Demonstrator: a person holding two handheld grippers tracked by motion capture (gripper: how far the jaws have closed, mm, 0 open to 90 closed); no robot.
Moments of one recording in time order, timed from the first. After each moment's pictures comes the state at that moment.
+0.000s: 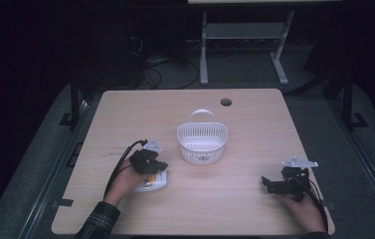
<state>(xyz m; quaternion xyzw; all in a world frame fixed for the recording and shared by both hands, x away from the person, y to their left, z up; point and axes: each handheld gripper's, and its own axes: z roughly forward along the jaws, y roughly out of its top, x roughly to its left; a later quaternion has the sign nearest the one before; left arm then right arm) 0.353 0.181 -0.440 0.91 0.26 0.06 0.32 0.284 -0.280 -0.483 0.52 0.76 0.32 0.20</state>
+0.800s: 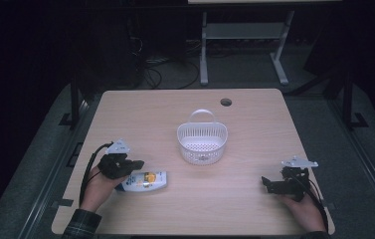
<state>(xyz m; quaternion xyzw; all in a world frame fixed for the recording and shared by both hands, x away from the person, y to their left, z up) 0.315 0.260 -0.416 0.86 0.33 0.10 0.37 0.284 -0.280 -0.483 0.52 0.76 0.32 0.20</state>
